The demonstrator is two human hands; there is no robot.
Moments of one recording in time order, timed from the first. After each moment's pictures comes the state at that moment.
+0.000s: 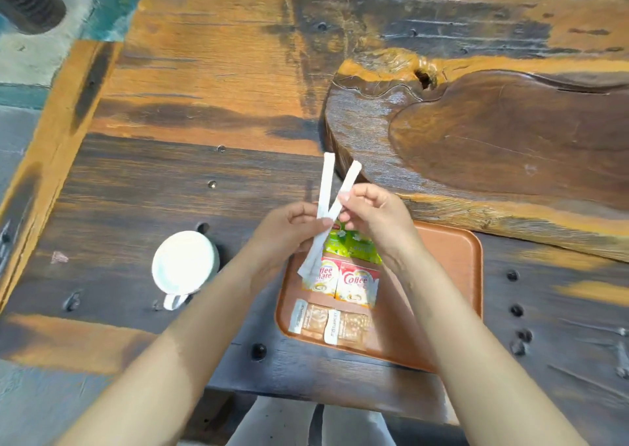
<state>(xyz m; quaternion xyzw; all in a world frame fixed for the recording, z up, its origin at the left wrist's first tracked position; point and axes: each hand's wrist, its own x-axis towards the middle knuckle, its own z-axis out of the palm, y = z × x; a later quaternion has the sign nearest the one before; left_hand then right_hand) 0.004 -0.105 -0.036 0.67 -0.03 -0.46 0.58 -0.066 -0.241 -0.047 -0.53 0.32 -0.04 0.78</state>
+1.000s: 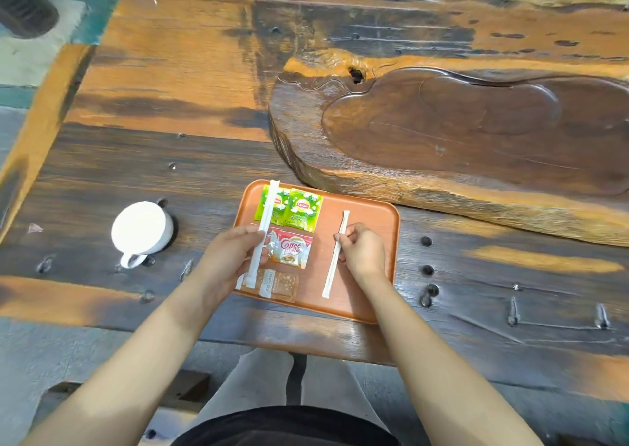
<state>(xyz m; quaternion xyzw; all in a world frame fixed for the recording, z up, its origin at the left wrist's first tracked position) -0.088 -0.097 -0.032 0.70 0.14 -0.40 0.57 -0.189 -0.276 -0.112 -0.76 0.44 0.03 0.47</state>
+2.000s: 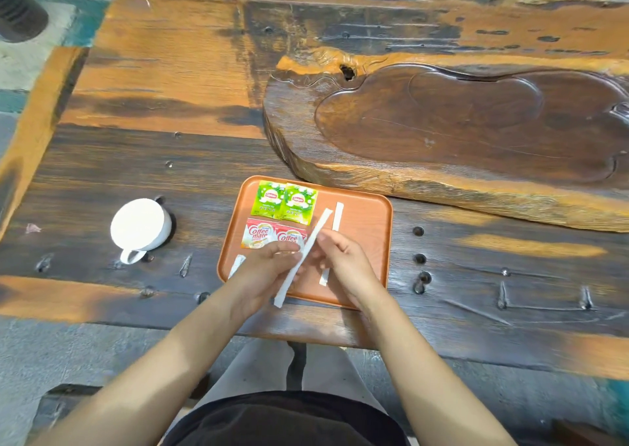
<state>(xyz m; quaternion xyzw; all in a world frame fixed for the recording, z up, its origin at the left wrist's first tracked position) -0.141 -0.118 -0.022 0.64 0.13 -0.50 0.57 -0.217 -0.238 -0.065 -0.56 0.33 0.00 0.76</state>
